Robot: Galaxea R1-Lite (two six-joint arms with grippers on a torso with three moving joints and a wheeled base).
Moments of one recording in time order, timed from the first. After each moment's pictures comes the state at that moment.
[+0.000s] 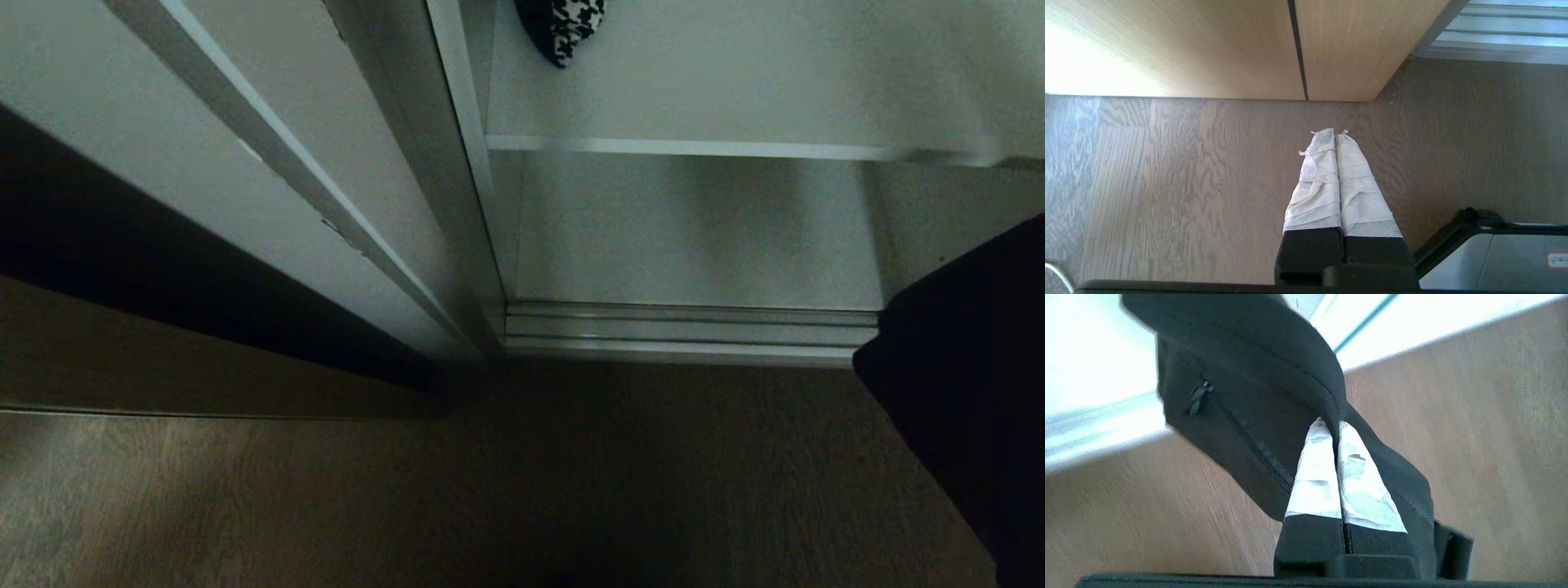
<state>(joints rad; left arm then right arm) 0.00 0.00 0.00 0.00 0.00 0.00 -0.15 0.56 -0.96 0.45 -0.39 0.16</state>
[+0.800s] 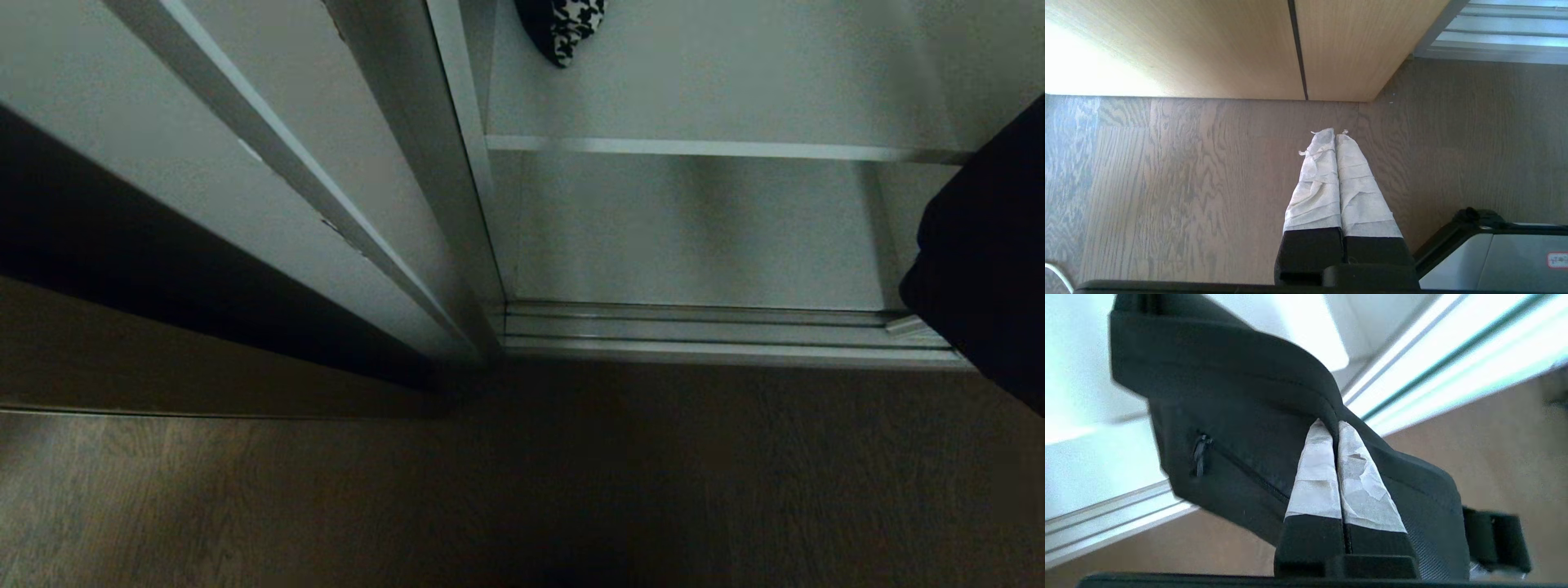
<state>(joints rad) 0.00 0.00 0.00 0.00 0.00 0.00 -0.15 0.78 -1.40 0.45 -0.42 0.10</state>
